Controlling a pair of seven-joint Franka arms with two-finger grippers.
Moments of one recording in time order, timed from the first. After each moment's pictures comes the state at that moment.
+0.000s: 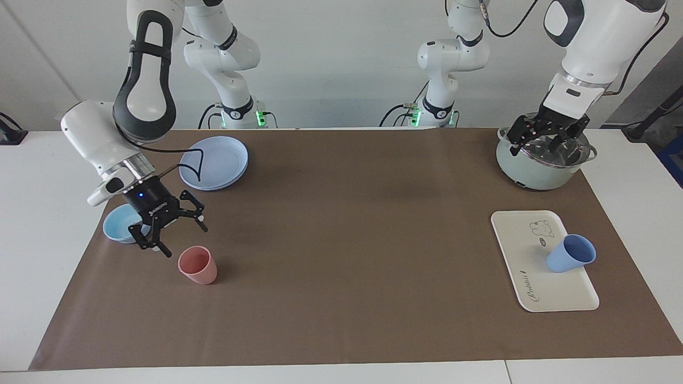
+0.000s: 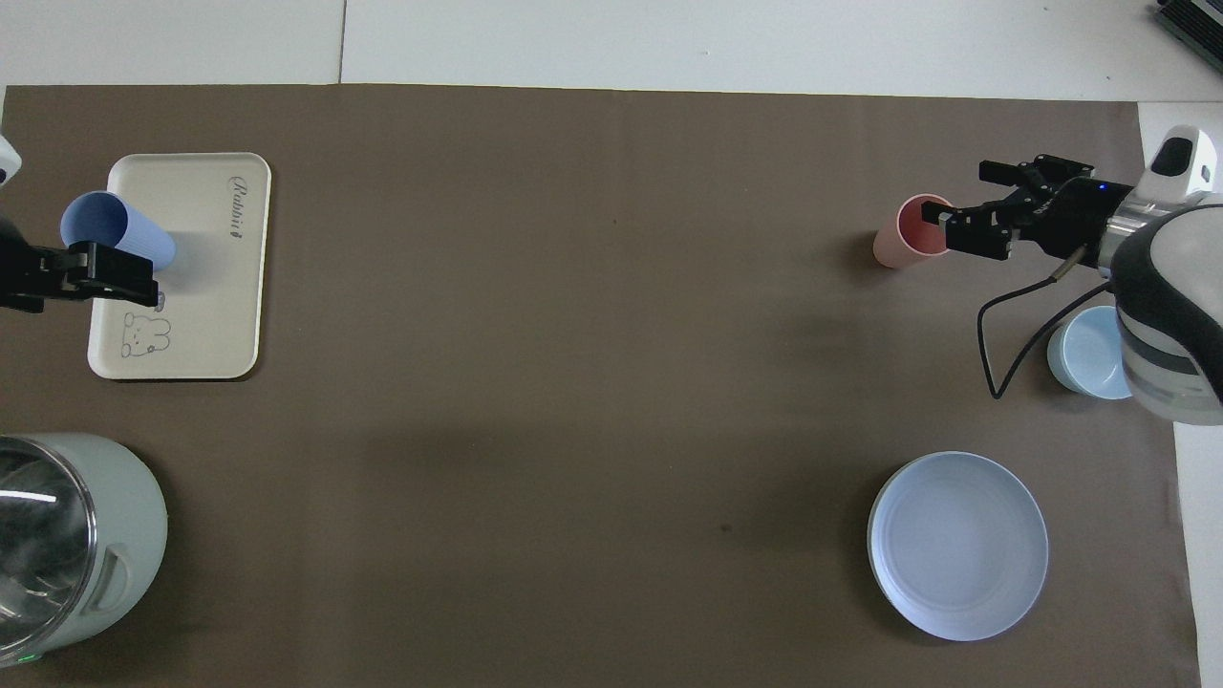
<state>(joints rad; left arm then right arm) -0.04 -0.01 -0.02 -1.60 0.02 1.62 -0.06 0.05 0.18 -0.13 -1.91 0.93 2.42 -1.20</state>
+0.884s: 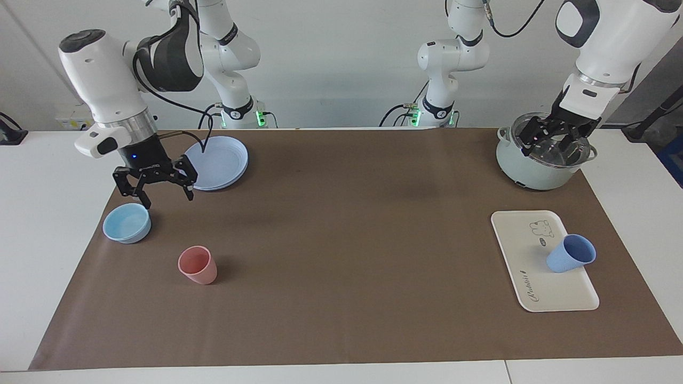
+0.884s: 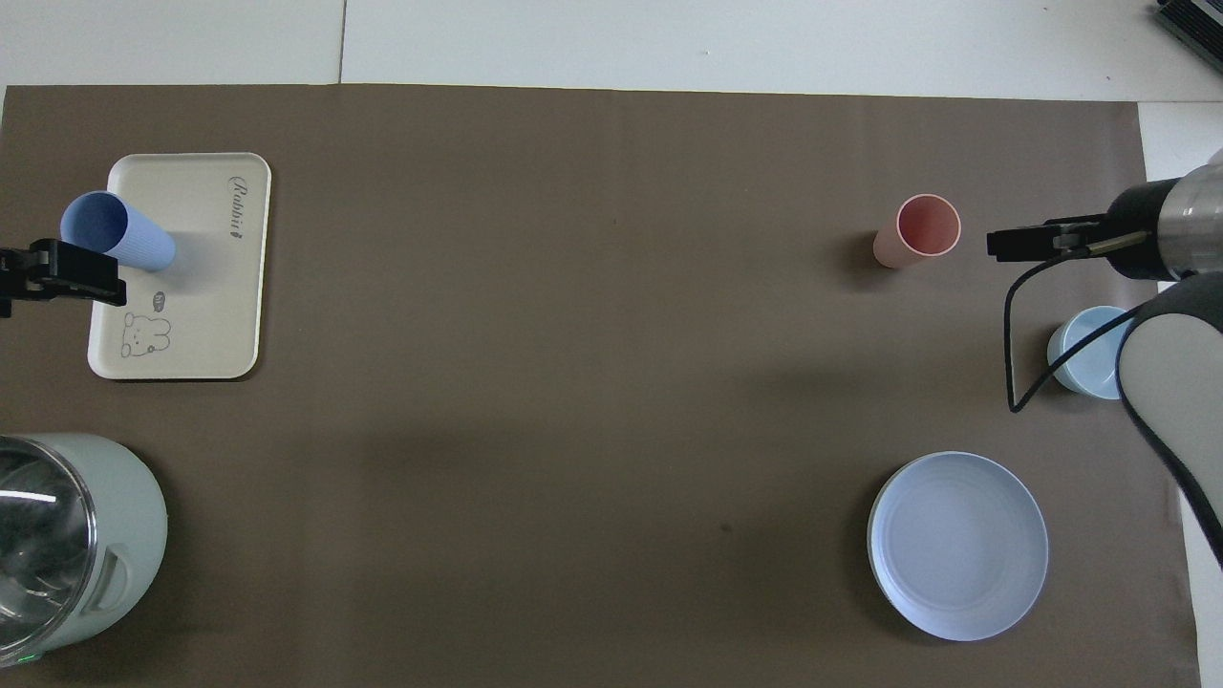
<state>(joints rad) -0.01 -0.01 0.00 -1.60 0.02 1.62 -0.06 0.09 0.02 -0.13 -1.79 0.09 2.04 -0.15</state>
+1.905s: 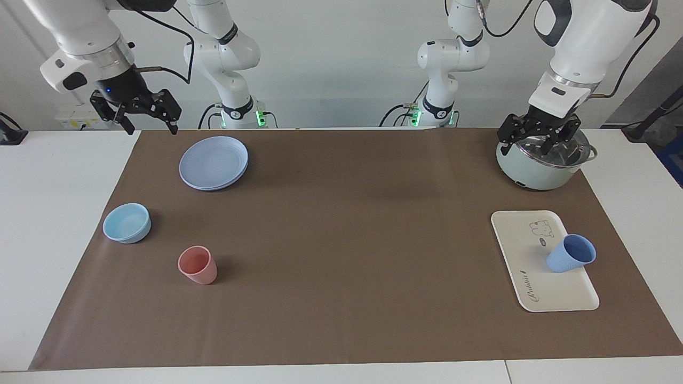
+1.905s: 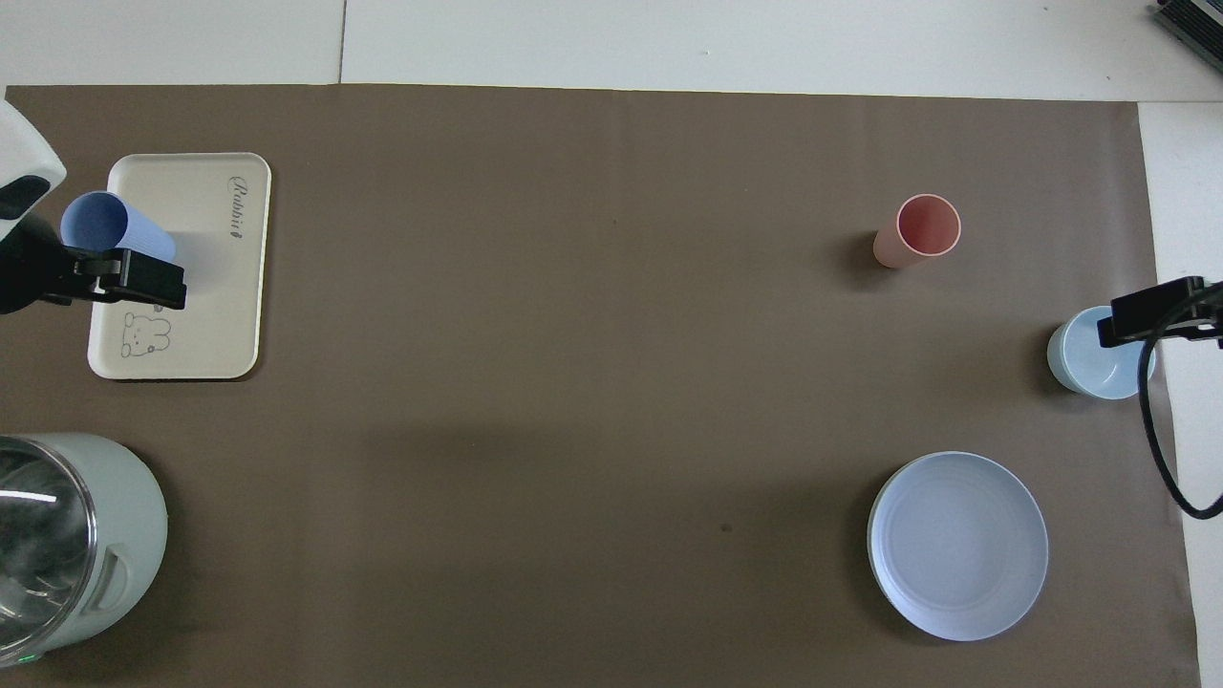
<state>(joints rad) -0.05 -0.01 -0.05 -1.60 0.02 1.63 0.00 0.09 -0.03 -0.13 -1.50 0.01 1.41 -0.01</state>
